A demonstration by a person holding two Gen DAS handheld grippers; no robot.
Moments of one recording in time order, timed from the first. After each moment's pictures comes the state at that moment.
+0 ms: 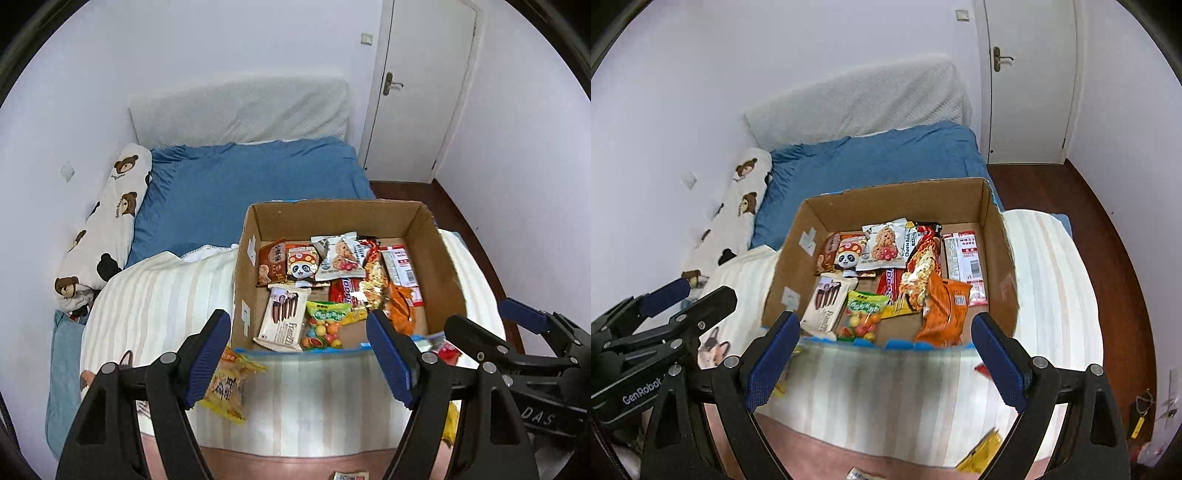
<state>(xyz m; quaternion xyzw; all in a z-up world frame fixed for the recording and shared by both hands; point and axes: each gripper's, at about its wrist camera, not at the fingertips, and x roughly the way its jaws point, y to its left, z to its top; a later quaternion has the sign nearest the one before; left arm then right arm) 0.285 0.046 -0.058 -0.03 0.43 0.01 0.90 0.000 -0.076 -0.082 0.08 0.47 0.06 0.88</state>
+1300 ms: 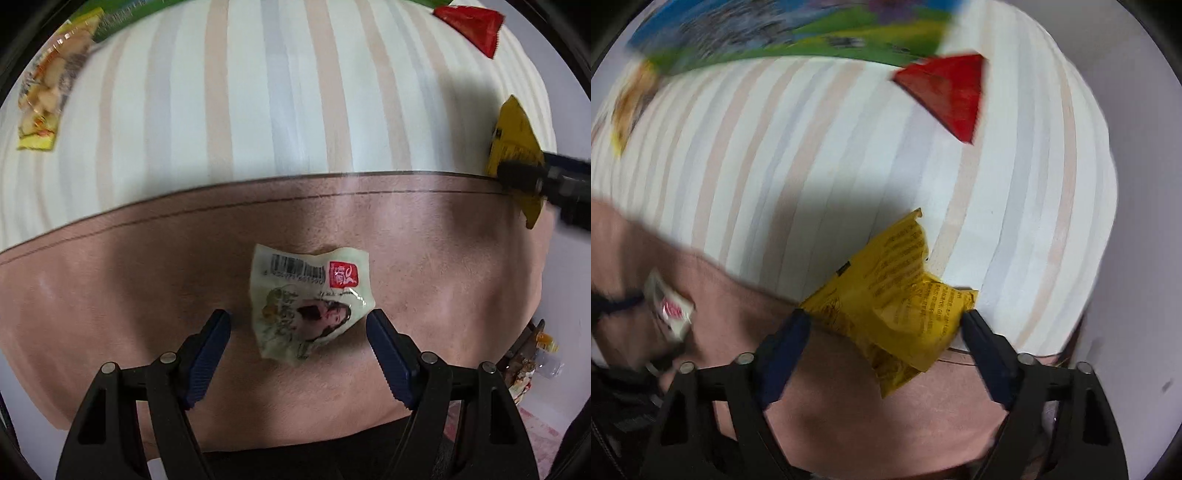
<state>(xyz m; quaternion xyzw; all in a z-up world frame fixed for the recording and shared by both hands) 0.167 -0.051 -0.343 -0.03 0.73 -0.08 0.68 -0.080 -0.160 -0.327 0.00 0.71 0.01 0.71</state>
